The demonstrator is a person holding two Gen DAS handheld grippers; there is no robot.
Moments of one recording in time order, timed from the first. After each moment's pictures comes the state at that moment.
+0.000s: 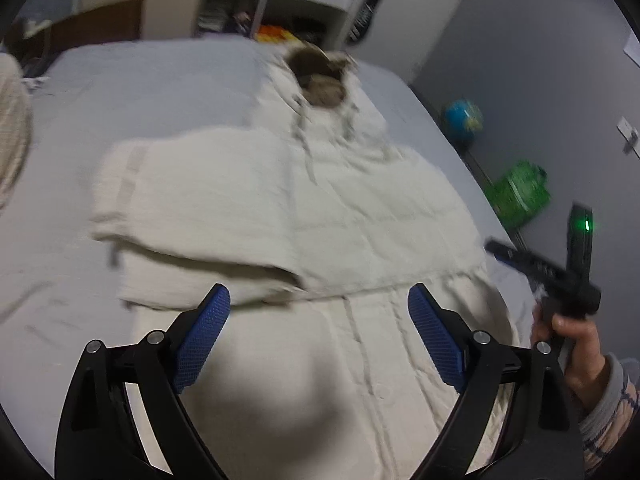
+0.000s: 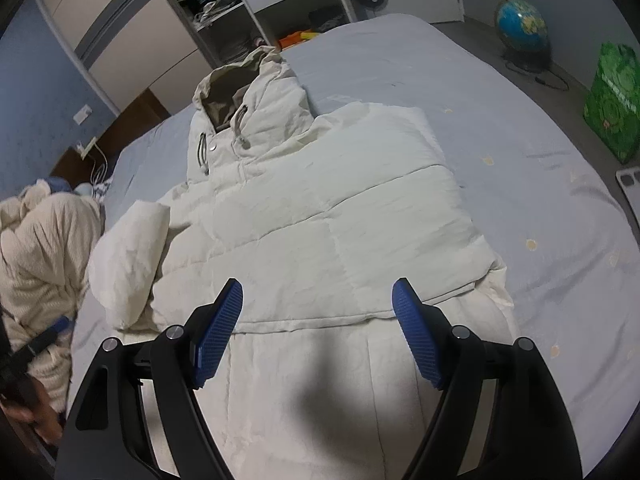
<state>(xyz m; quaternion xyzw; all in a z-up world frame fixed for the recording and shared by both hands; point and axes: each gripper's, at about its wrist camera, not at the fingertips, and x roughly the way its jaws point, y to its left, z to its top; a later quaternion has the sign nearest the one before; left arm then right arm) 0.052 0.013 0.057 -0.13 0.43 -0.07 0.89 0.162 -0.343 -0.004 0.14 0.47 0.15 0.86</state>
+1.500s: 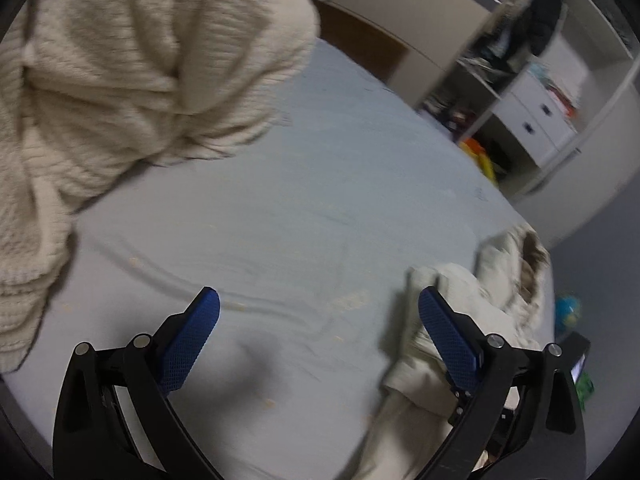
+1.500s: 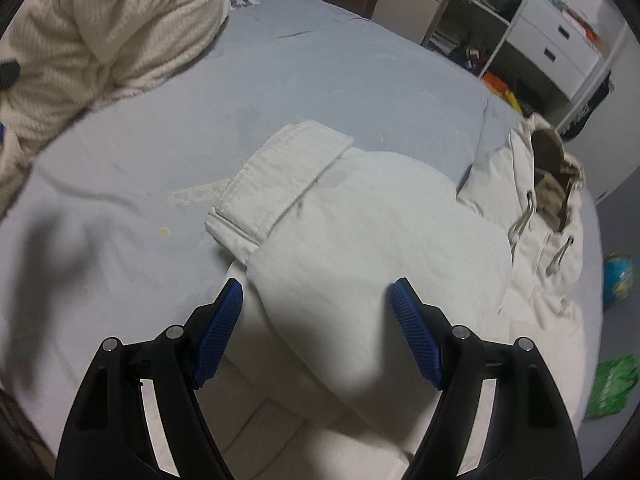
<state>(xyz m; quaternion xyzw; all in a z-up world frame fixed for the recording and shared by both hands) -0.019 0.295 0.066 -0.34 0.35 0.24 0.84 0.134 0.092 -0.002 -0.28 0.43 0.30 0.80</state>
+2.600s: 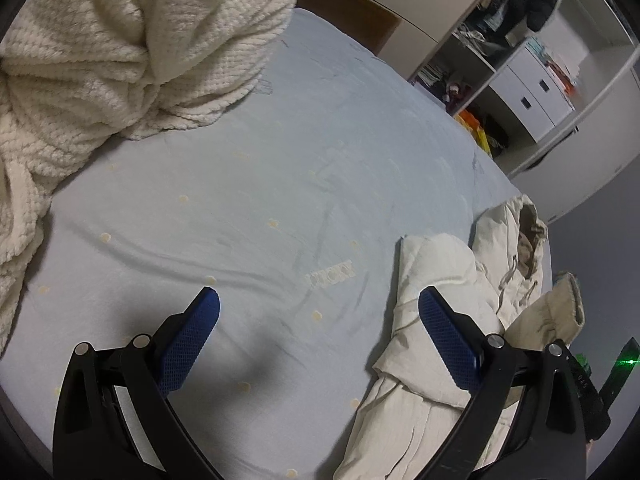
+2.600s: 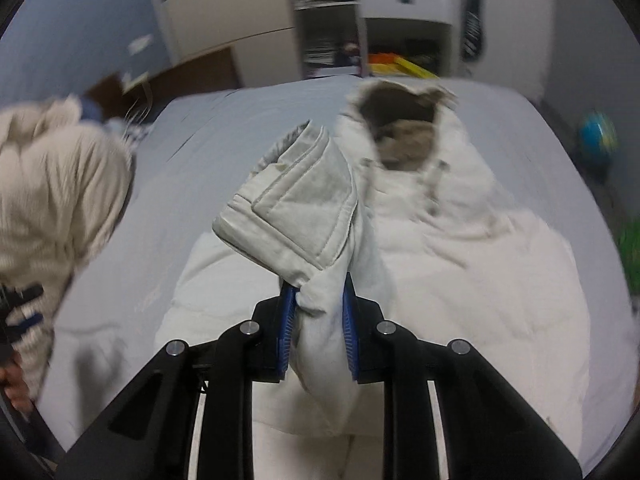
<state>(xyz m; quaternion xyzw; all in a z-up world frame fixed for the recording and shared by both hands) 0.008 0.270 0.048 -0.33 0.40 0.20 0.83 0.203 -0.113 0.062 0.01 0.43 0.21 0.88</state>
